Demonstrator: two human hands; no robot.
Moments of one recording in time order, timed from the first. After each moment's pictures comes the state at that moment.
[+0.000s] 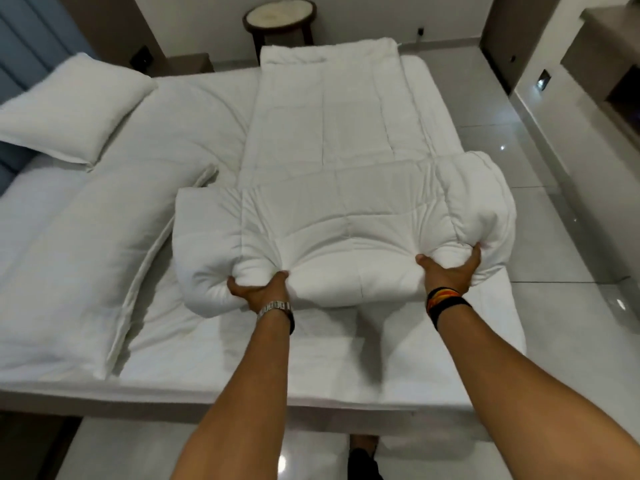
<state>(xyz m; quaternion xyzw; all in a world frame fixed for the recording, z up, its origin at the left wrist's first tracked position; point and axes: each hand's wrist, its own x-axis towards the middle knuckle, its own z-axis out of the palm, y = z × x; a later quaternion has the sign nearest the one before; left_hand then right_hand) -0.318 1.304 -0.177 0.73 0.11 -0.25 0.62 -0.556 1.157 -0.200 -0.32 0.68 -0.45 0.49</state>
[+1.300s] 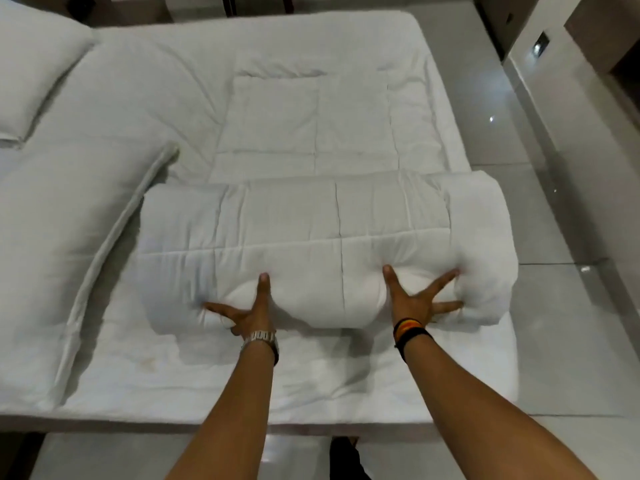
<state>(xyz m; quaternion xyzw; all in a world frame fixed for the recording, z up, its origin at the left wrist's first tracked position) -0.305 1.285 -0.246 0.76 0.19 -0.32 0.53 -0.526 1.164 -0.259 -0.33 0.77 -0.30 0.46</state>
